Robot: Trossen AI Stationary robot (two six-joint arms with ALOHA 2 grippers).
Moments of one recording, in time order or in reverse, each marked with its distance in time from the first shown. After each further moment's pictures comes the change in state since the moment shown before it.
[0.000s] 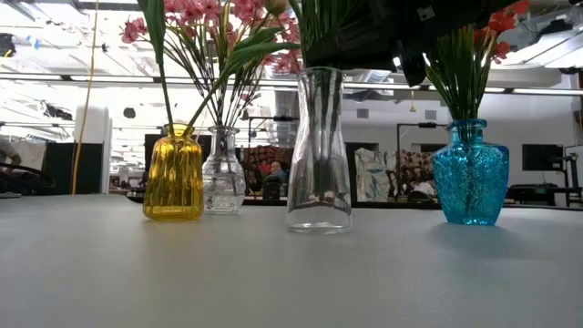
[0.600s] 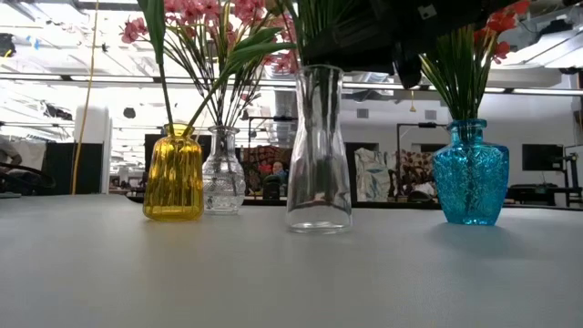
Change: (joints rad) left arm -0.001 0.014 0.000 0.095 0.054 0.043; right arm -0.010 0.000 0.000 0.006 -0.066 0.001
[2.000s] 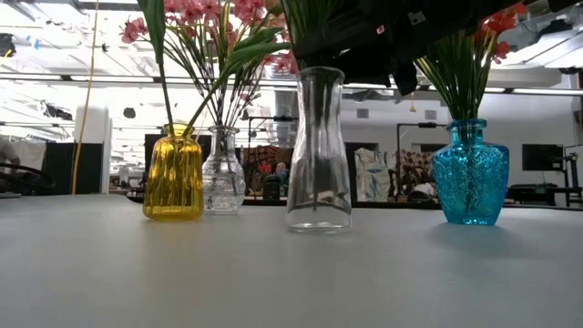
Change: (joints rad) left arm -0.002 -0.022 0.000 0.215 0.032 0.148; right arm -0.025 0.000 0.000 -0.006 -0.016 0.051
